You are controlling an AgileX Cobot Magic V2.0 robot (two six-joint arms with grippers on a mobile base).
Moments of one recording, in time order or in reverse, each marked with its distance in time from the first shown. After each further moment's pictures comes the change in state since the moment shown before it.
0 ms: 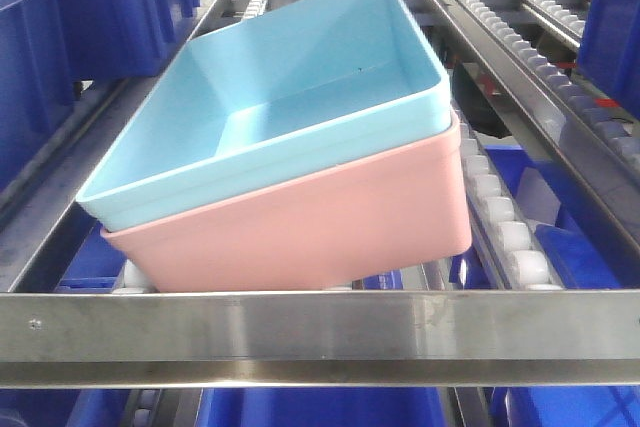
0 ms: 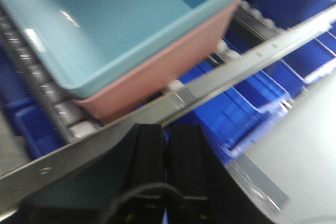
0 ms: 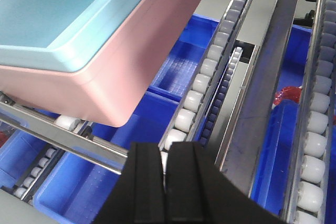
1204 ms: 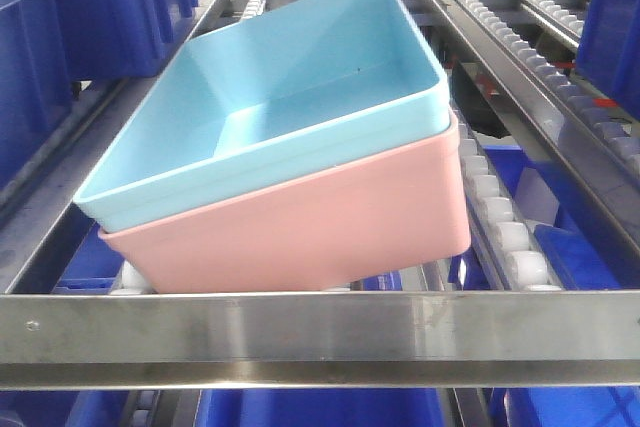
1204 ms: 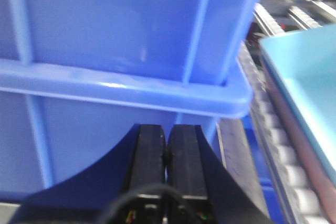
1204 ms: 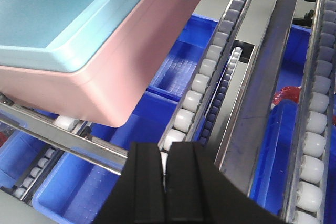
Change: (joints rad) left arm 0.751 -0.337 0.188 0.058 -0.136 0.008; right arm 0.000 0.000 0.000 0.000 0.000 0.000
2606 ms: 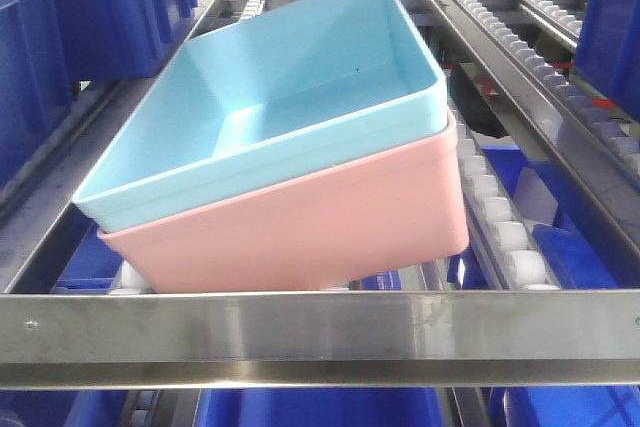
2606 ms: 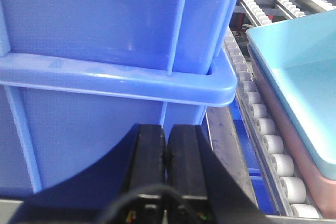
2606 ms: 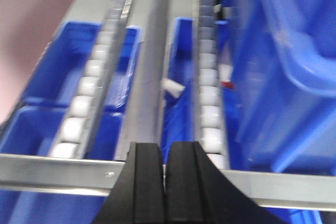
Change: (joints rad) left arm -0.025 0.000 0.000 0.000 0.014 0.000; right arm -0.389 -0.333 0.253 0.011 -0.032 -0.001
